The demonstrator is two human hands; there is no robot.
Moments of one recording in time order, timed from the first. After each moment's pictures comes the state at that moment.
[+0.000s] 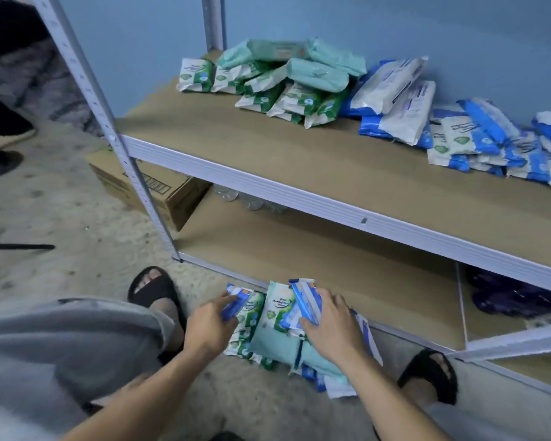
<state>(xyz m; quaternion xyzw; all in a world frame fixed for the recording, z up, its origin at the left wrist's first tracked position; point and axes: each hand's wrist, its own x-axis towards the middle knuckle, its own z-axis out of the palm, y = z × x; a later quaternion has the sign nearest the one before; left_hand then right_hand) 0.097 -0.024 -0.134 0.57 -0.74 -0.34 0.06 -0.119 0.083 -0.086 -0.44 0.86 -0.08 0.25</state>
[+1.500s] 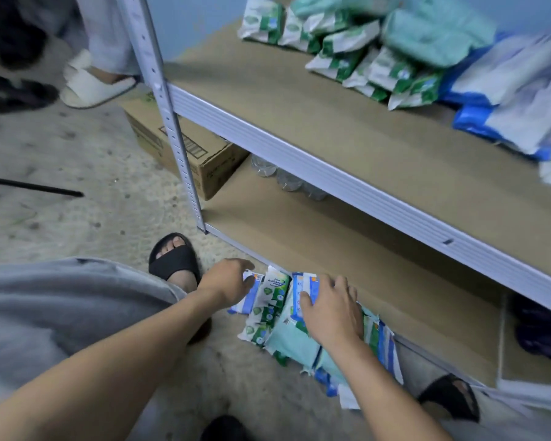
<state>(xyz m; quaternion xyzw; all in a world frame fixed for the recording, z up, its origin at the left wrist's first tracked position) 0.102 -0.102 -0.165 0.54 -0.77 -0.33 -0.06 -0.077 0.012 -0.098 -0.48 0.85 0.05 0.20</state>
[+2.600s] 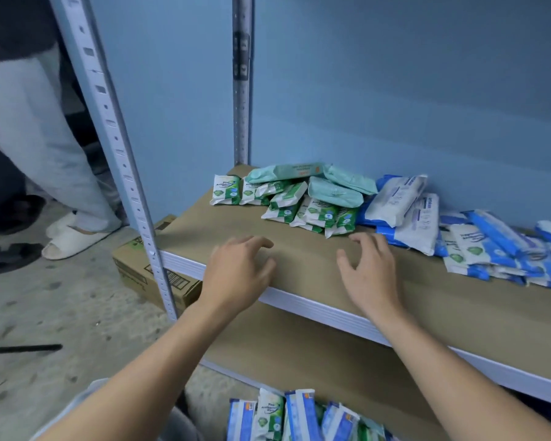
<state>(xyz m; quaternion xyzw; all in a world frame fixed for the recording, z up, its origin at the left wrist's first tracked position) 0.042 -0.182 0.089 0.44 -0.83 -0.15 0.31 -0.172 -0.098 0.083 -0.47 0.82 -0.33 -0.04</state>
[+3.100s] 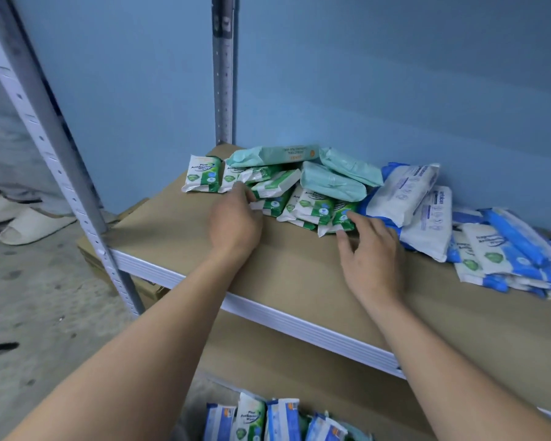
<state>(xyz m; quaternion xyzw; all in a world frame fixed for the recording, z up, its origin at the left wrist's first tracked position) -0.042 -0.285 0.069 0.56 -0.72 -0.21 0.35 -0.216 -0.149 0.062 -0.48 0.80 -0.32 -0.14</state>
